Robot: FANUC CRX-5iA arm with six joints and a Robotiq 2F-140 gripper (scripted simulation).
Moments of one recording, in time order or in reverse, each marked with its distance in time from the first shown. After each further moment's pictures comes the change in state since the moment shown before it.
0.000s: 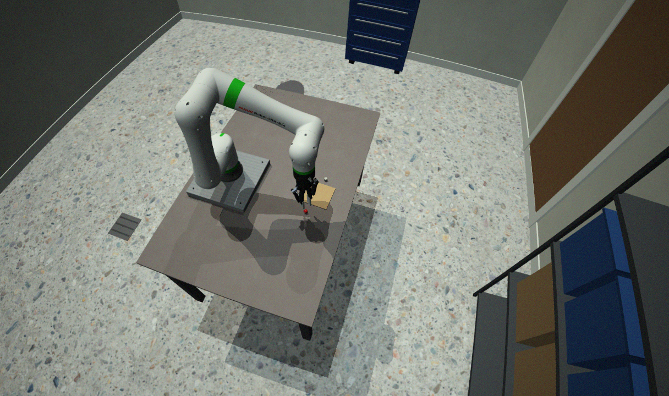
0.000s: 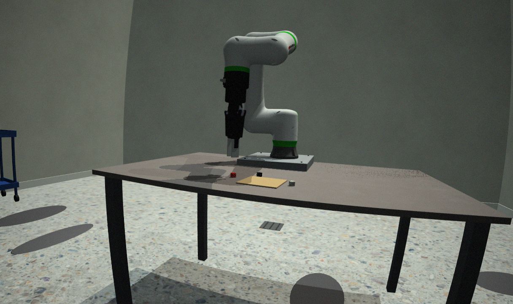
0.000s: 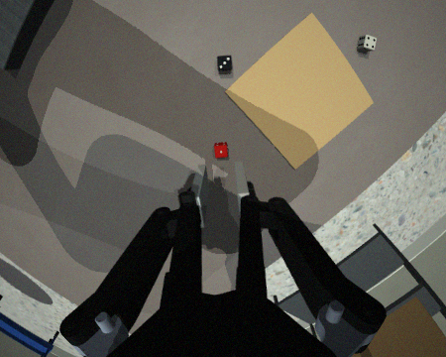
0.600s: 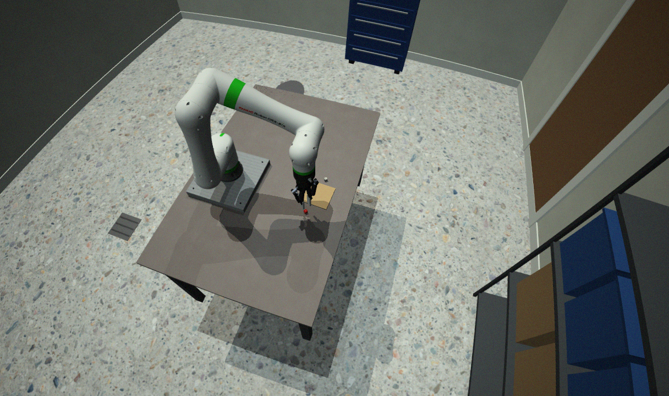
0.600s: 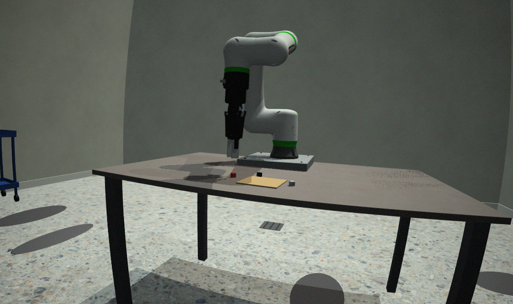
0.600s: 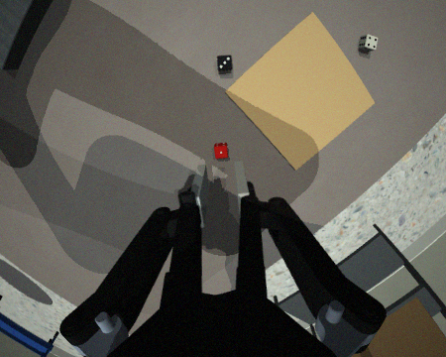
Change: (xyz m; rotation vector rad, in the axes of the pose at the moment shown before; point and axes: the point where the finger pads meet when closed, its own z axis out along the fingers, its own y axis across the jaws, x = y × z) arm 0.000 0.000 0.003 0.000 0.000 0.000
